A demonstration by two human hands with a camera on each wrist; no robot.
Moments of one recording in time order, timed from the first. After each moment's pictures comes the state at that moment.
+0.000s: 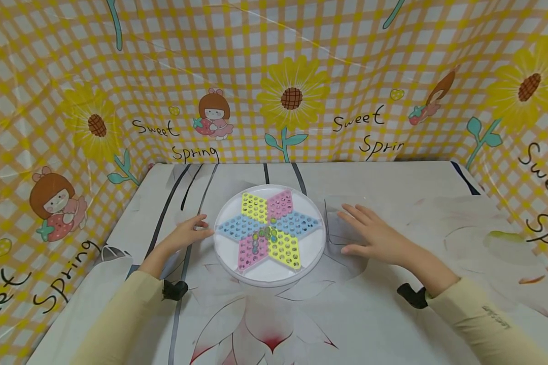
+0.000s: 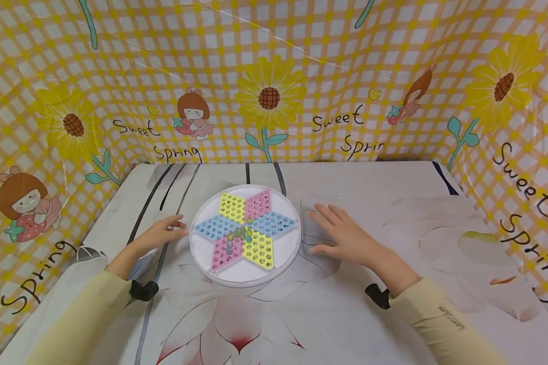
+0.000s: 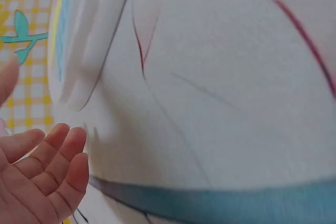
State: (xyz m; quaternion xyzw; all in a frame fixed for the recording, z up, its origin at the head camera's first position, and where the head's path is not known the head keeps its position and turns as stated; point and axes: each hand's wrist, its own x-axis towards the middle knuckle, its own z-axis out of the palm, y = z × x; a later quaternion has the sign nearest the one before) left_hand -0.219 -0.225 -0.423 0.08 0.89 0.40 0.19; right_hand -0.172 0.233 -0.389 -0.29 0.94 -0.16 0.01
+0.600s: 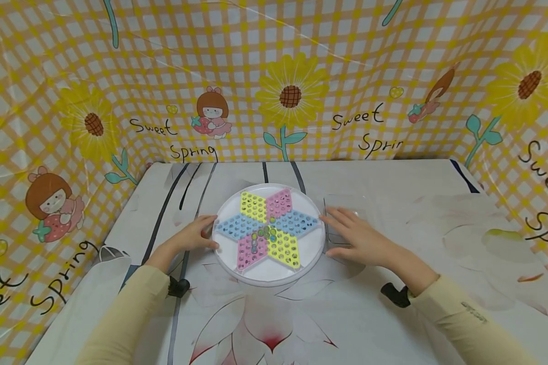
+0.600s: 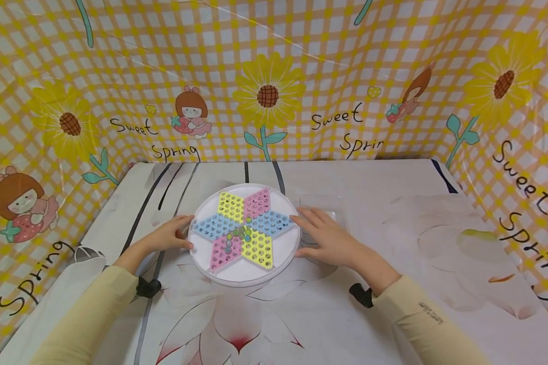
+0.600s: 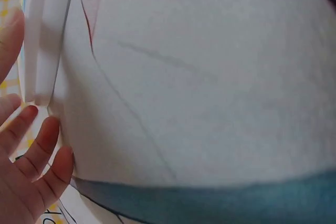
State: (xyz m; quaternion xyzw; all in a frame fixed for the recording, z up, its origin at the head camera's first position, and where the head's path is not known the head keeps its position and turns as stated) left_hand -0.232 -0.216 -0.437 0.15 0.91 0.32 0.20; right_hand -0.172 0.205 -0.395 -0.32 0.93 -0.17 0.01
